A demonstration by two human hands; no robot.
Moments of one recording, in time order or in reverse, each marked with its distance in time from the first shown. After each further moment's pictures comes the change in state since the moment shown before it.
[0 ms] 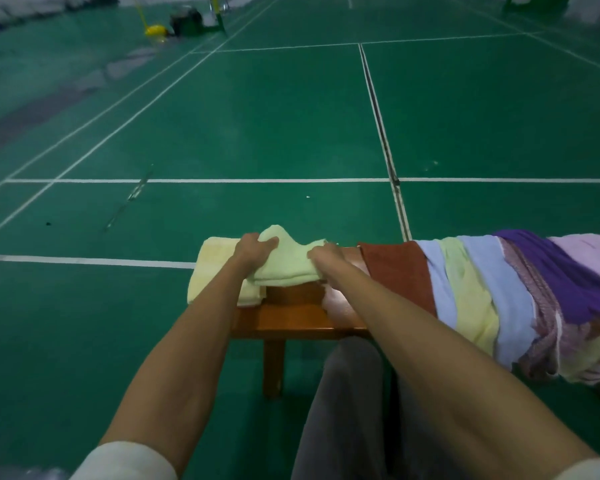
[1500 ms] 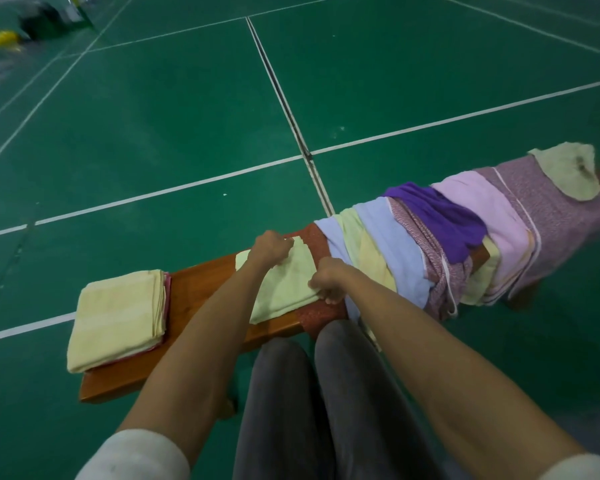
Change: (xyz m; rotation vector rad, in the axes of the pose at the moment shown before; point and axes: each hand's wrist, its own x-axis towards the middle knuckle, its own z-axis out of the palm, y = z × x) left_hand -0.016 0.131 0.238 0.446 -0.286 0.209; right_hand 0.019 0.117 -0.198 -0.427 -0.161 0.222
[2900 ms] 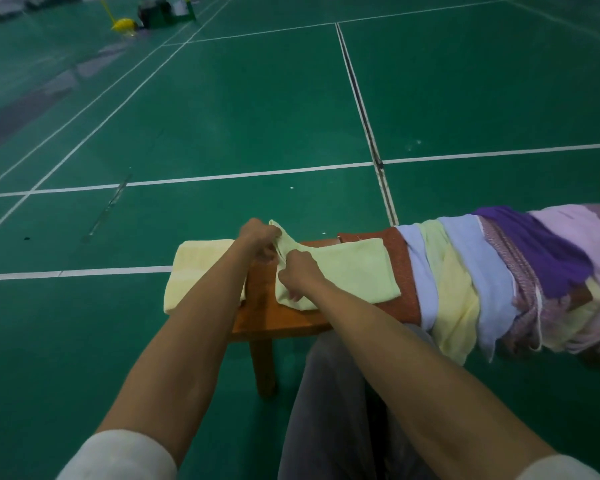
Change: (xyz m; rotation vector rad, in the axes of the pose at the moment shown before) left_hand -0.063 -0.125 -0.142 -0.391 0.132 -0.317; right_hand -0.029 -0.163 0.149 -0.148 0.194 -0.406
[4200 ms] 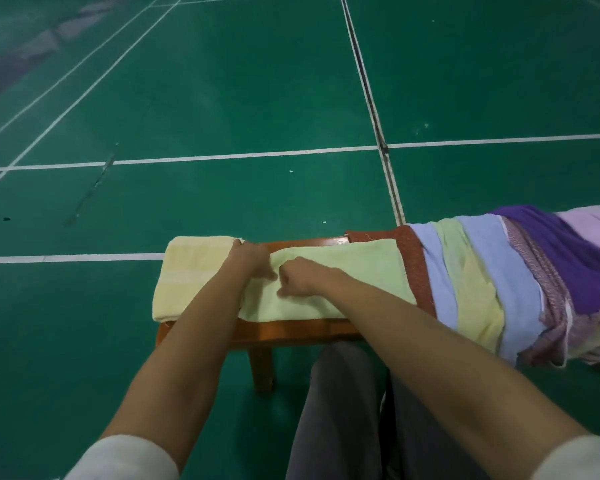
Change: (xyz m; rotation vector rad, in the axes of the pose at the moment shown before) left_hand 0.081 -0.065 0.018 1.167 -0.089 0.334; right_hand 0.069 0.023 0.010 -0.491 -0.327 -0.294
